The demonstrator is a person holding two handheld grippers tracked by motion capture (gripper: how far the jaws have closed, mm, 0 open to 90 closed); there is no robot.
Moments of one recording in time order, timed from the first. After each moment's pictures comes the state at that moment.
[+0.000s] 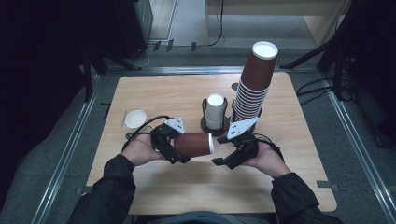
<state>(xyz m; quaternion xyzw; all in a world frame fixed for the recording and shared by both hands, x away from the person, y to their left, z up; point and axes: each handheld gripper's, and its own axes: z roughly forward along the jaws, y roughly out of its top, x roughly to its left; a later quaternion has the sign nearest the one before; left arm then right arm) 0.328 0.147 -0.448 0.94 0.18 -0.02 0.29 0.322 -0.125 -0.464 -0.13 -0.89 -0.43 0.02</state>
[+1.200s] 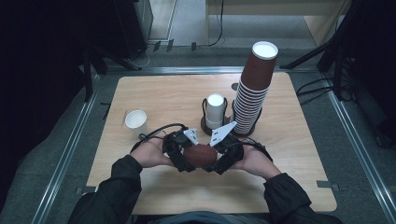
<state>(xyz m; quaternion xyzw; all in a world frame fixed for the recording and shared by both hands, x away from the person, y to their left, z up) 0.322 0.111 -0.469 0.97 0.13 -0.03 0.22 0.319 -0.084 -0.479 -0.08 -0.93 -0.37 0.03</state>
